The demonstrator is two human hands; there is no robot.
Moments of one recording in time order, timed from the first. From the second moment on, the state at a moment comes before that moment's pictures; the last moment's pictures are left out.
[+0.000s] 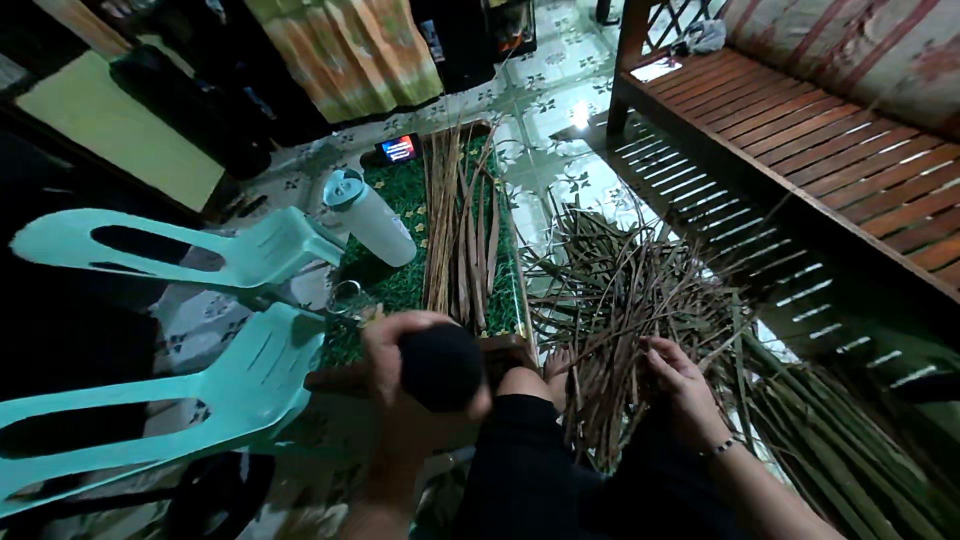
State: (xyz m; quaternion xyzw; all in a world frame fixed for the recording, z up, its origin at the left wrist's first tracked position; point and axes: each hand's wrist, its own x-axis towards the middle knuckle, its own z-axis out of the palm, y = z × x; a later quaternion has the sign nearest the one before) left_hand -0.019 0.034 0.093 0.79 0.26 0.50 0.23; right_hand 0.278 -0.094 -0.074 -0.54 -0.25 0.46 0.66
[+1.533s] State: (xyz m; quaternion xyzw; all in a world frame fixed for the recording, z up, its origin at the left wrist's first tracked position) left_hand 0.085 -0.129 0.167 0.83 -0.13 0.45 0.29; right_hand 0.280 -0.090 -0.055 -0.47 -0.23 0.45 0.72
